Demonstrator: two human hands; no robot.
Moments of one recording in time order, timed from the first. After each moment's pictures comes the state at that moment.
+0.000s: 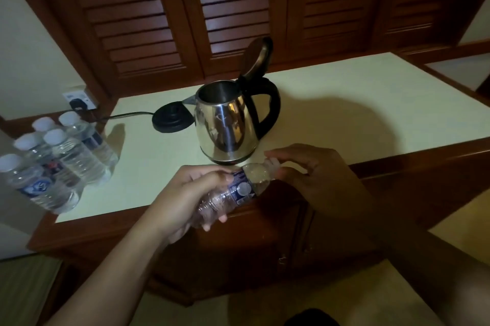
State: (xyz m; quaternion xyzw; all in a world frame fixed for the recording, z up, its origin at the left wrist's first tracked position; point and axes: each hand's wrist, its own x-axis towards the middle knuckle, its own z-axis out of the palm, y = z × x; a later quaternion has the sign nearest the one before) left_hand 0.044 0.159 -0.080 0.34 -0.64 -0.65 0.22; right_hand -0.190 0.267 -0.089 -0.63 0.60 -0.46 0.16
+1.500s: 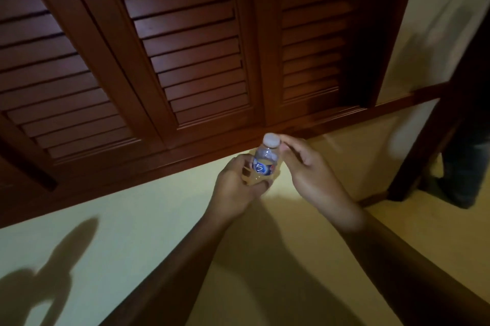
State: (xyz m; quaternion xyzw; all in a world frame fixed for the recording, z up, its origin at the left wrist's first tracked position) left_hand -0.627 0.022 -0.107 0.34 -0.83 -0.37 0.25; right_hand -0.771 0.132 -0.082 -0.44 0.65 -0.59 0.19
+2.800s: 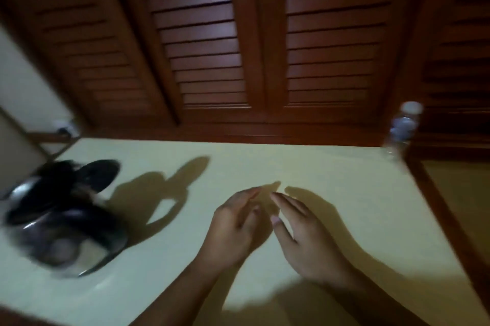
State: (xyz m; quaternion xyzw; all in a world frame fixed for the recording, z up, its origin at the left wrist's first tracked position) left_hand -0.409 0.081 -0.130 0.47 -0.77 -0.28 0.34; right_hand -0.587 0.134 -0.135 -0.71 0.59 -0.35 0.17
